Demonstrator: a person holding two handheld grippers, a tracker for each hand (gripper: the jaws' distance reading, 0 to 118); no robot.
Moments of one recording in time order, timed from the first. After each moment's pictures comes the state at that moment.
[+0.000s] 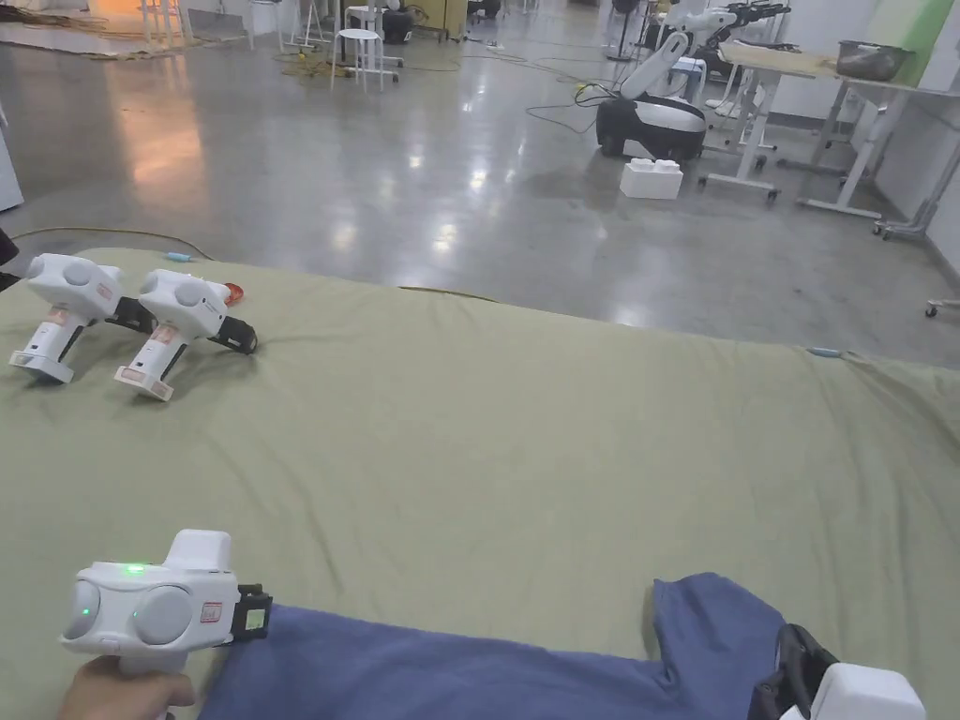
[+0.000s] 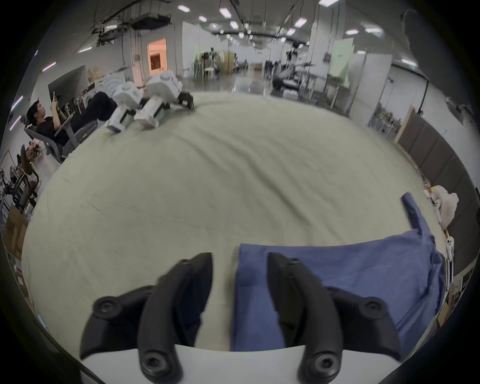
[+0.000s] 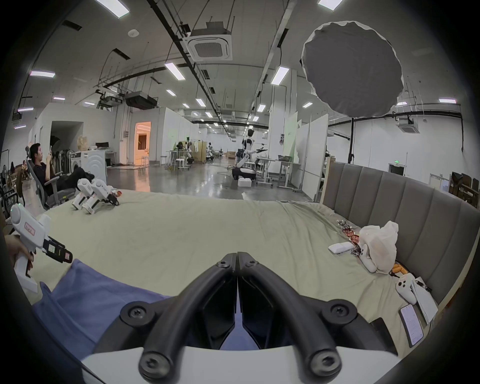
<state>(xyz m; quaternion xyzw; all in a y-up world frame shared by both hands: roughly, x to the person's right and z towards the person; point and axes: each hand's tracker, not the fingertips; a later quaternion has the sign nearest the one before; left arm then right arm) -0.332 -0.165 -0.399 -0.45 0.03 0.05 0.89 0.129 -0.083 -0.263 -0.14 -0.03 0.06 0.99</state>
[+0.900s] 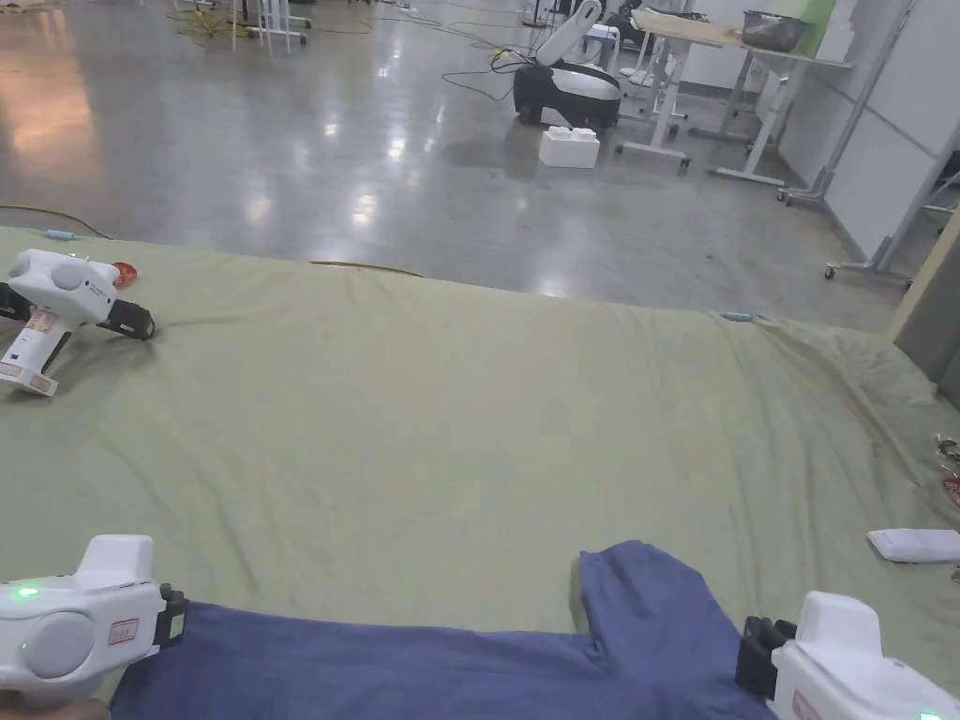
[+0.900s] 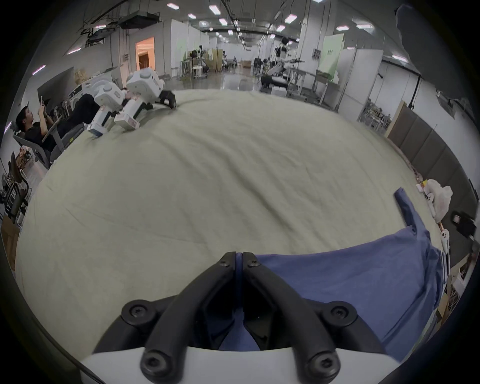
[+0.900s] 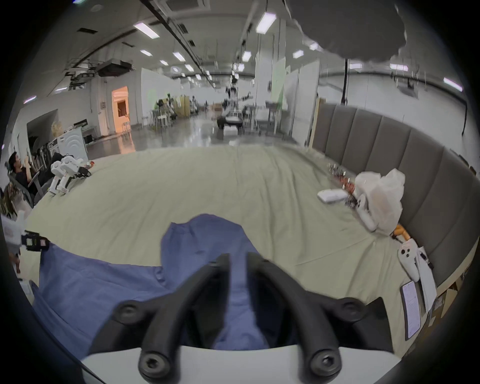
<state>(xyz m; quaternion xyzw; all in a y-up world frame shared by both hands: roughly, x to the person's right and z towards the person) -0.310 -0.139 -0.384 -0.41 -0.02 0.05 0.91 0.230 -0.120 -0.352 -0.34 -0.07 0.00 0.94</state>
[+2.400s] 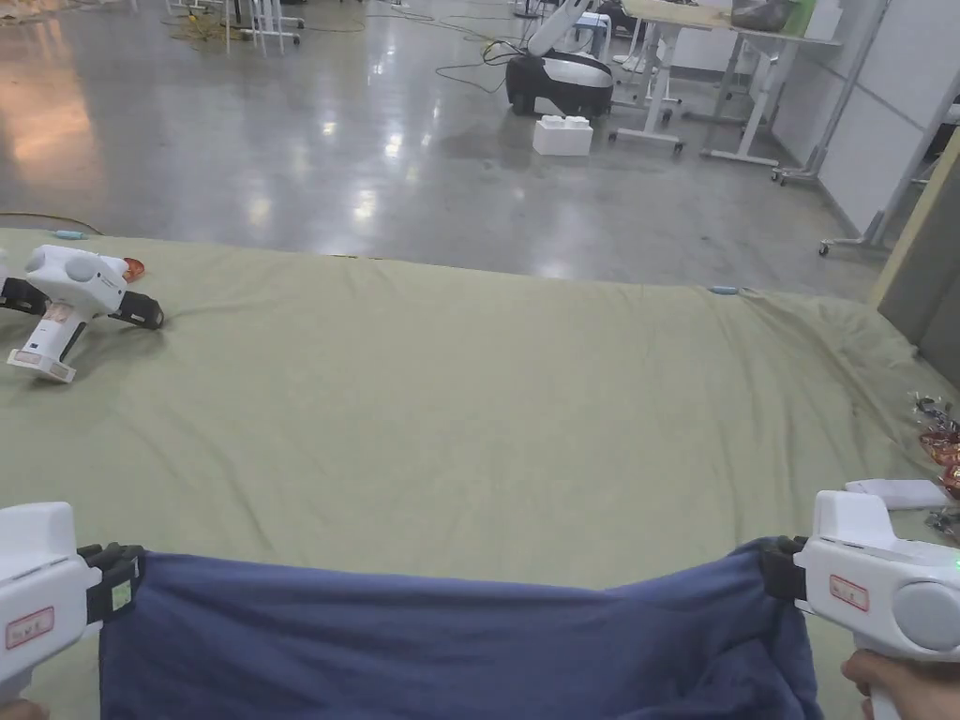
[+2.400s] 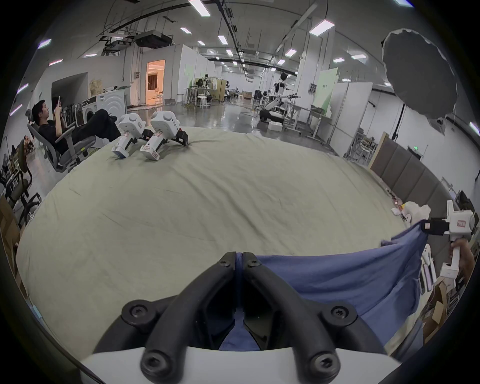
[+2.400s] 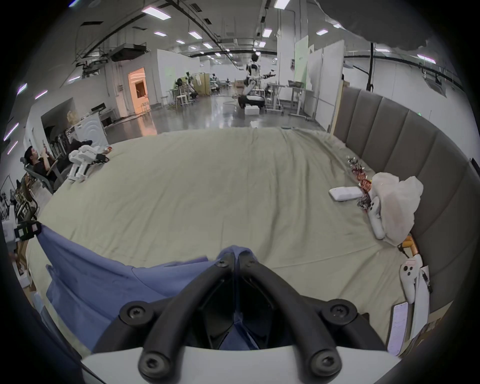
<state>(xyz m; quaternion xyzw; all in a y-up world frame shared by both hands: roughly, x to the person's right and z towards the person) -0.330 -0.079 -0.296 -0.33 -0.02 0.09 0.94 0.266 -0.064 -0.326 -0.36 0.01 0.02 0.93</state>
